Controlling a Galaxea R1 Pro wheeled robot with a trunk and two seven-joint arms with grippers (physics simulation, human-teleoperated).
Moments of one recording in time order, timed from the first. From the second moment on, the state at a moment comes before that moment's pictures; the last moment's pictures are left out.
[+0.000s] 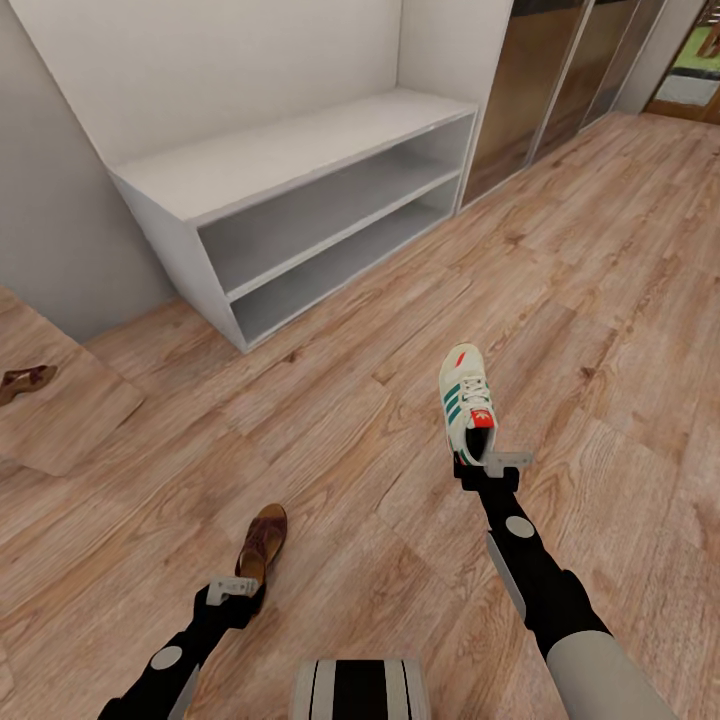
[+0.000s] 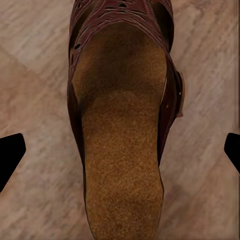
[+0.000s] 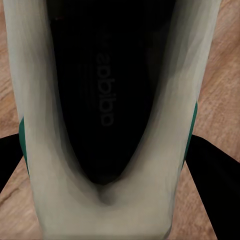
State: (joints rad) left arm -0.46 0.00 0.33 -0.46 -0.29 -0.26 -0.24; right arm -0.59 -0.01 0.03 -0.92 0.04 -0.04 -0.14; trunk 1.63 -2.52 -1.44
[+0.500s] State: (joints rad) left arm -0.46 0.00 0.32 -0.45 -0.30 -0.26 -0.24; right arm -0.59 -0.01 0.03 -0.92 0.04 -0.04 -0.14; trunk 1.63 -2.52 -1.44
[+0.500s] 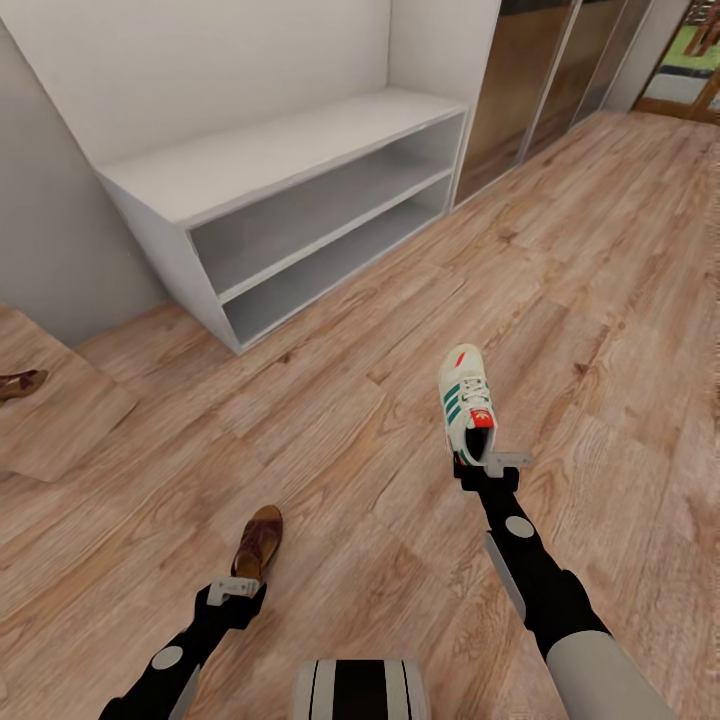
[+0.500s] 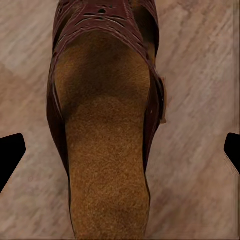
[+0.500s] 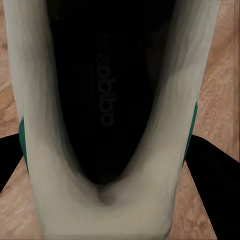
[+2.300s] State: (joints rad) left arm -0.45 0.00 0.32 -0.45 -0.29 -0.28 -0.20; right arm -0.59 -0.01 0.03 -0.92 0.04 -0.04 -0.14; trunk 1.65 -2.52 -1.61
